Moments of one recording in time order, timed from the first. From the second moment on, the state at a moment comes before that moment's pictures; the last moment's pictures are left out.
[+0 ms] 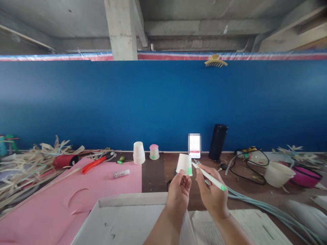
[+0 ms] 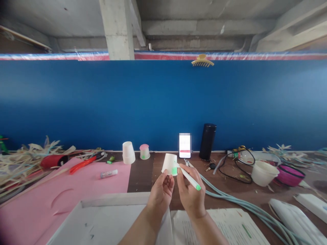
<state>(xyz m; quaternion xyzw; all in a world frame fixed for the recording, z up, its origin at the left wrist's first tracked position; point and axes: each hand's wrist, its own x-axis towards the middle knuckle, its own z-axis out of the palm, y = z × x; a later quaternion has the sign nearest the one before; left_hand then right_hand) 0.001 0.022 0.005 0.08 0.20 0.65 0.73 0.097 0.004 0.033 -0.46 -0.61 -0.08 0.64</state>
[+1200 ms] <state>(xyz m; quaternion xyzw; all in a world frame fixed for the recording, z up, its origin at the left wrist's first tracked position) 0.007 0.020 0.005 0.16 0.19 0.64 0.73 0.097 0.012 0.028 -0.50 -0.62 -0.09 0.60</state>
